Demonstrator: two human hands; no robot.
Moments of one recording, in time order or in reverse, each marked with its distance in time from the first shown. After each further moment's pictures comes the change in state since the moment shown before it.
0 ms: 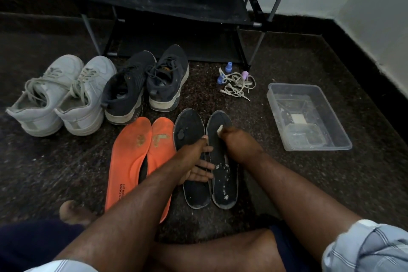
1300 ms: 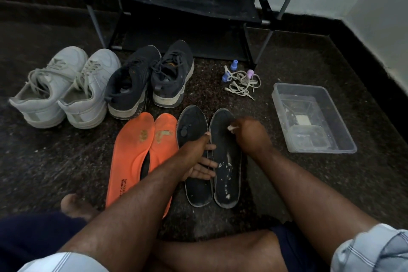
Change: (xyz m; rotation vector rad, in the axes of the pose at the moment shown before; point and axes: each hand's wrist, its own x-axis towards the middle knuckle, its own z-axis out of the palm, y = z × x) left_hand 0.002 0.001 -0.001 -0.036 -0.004 -0.021; right_hand 0.004 0.013 -0.019 0.139 0.124 0.209
